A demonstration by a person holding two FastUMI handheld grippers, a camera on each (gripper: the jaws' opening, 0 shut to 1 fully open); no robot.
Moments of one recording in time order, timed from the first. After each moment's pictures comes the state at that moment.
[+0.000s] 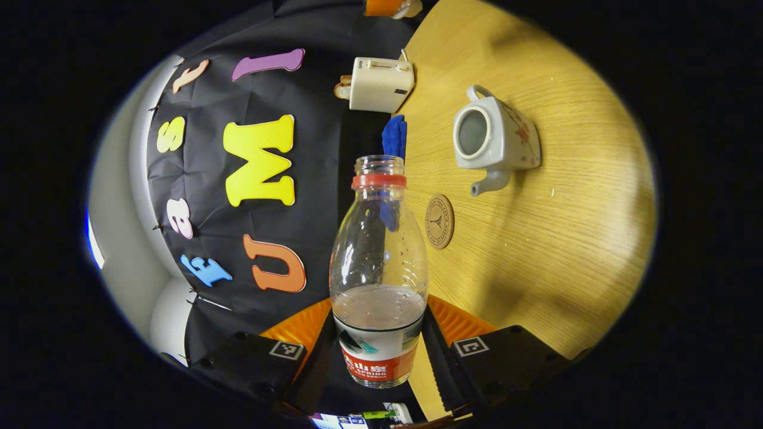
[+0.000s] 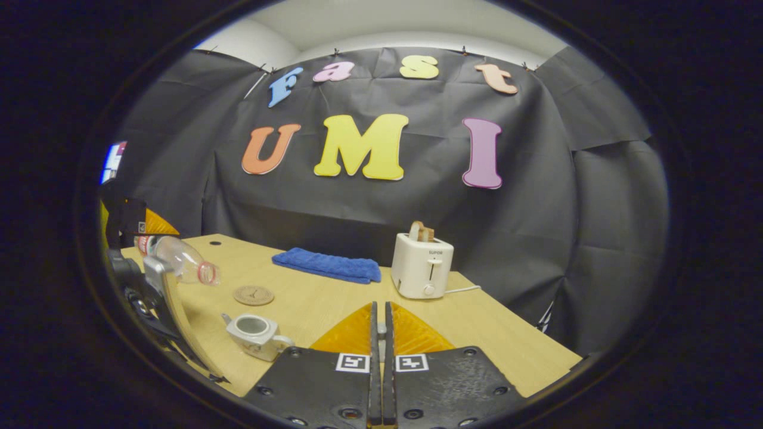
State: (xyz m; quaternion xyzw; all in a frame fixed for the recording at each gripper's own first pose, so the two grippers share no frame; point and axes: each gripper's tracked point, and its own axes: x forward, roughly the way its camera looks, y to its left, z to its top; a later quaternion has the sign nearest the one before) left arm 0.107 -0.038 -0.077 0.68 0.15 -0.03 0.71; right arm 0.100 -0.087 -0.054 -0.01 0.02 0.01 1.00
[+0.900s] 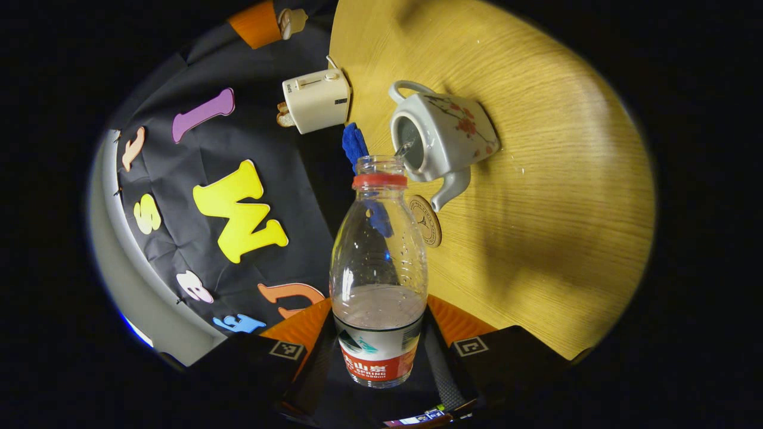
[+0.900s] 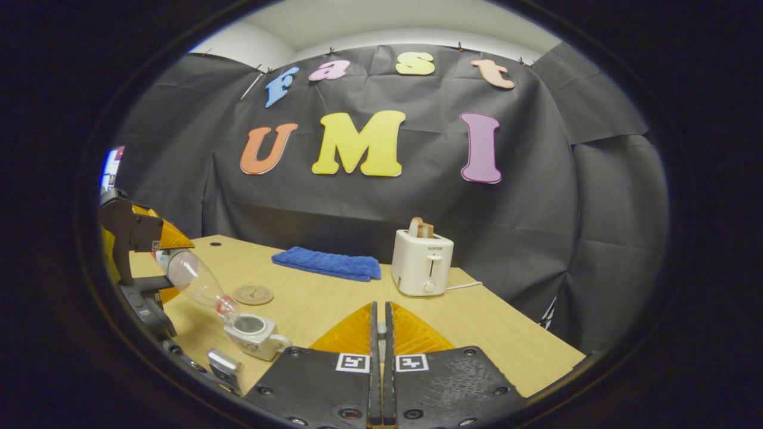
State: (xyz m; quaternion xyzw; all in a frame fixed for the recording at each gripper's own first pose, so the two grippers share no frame) left arm 0.110 -0.064 -0.074 0.80 0.14 -0.06 0.59; right arm 0.104 -0.093 -0.057 0.00 0.03 0.01 1.00
